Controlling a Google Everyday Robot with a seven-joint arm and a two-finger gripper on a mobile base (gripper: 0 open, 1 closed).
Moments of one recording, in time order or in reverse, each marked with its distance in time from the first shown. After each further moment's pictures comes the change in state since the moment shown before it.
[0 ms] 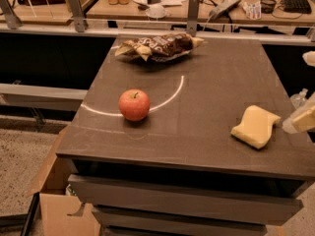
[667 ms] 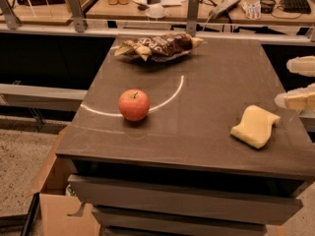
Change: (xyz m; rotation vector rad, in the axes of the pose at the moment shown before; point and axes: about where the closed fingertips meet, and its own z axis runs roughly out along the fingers) arm -0.028 0.006 -0.014 -0.020 -0.325 0.021
